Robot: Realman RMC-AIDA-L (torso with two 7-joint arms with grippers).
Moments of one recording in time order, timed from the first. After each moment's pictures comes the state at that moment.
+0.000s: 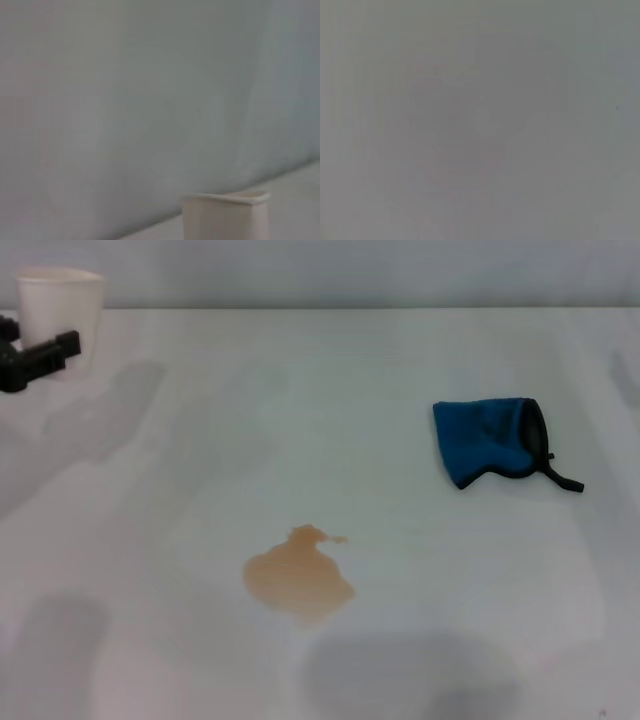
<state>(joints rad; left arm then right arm) -0.79 -2.08 2.85 -0.93 -0.51 1.62 -1.34 0.47 2.01 -0.97 -0.18 -0.49 -0.98 0.61</state>
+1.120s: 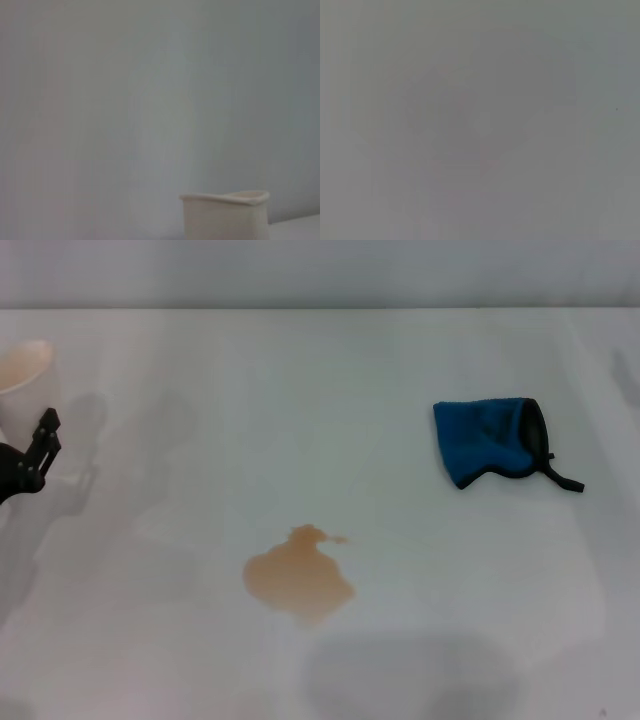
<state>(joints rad) -0.39 -2.08 2.84 -0.10 -1.14 1.25 -0.35 0.47 2.00 -0.97 -0.18 -0.49 -0.98 0.61</state>
